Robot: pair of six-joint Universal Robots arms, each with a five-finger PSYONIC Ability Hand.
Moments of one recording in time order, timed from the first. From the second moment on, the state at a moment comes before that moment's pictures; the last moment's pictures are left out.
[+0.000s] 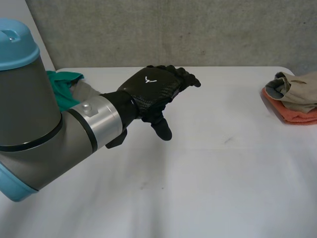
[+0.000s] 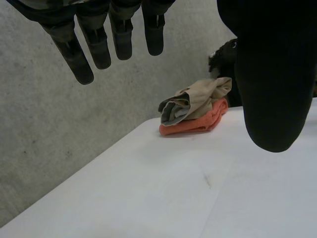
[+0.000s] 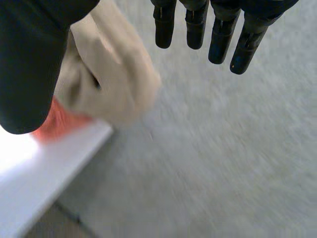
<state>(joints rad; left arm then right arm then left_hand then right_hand) 4.09 -1.84 -1.28 2.99 -1.18 3.28 1.05 -0.85 1.09 -0.12 0.99 2.41 0.26 0.26 0.24 0.25 0.08 0.20 0.22 0.22 0.23 0.07</state>
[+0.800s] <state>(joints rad) 4.65 -2.16 -1.21 3.32 -1.37 3.60 1.84 -1.37 1.89 -0.30 1.04 2.55 0.23 0.22 0.23 0.22 0.04 0.20 0.22 0.21 0.23 0.06</state>
